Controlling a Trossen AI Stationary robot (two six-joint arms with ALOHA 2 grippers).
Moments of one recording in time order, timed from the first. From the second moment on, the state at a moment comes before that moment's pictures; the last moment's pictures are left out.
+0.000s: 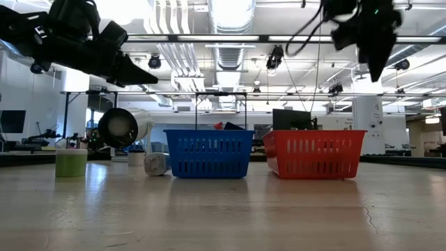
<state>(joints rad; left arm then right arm) 0.42 0.81 0.27 0.31 0.11 0.19 -0.45 1.19 1.18 -1.46 -0.02 0.11</state>
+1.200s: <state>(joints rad) 0.42 0.81 0.27 0.40 0.11 0.23 0.43 1.45 0.97 -1.16 -0.26 0.74</state>
